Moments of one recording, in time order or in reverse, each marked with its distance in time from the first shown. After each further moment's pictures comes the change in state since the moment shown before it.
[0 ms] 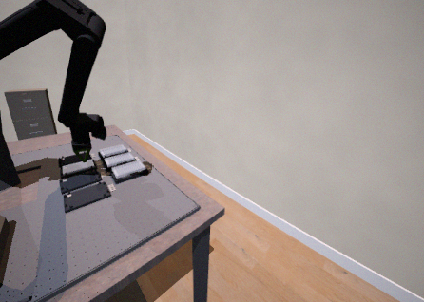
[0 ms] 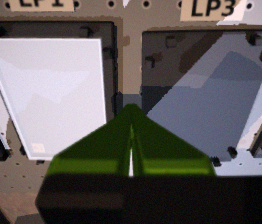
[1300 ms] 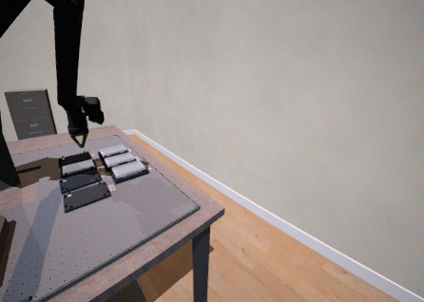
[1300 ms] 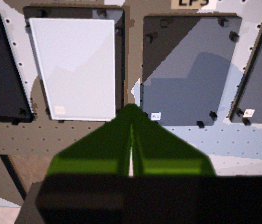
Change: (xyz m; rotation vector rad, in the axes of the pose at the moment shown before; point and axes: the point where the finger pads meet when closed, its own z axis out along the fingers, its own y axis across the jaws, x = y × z) arm -0.001 0.003 -0.071 -0.007 -0.009 -0.014
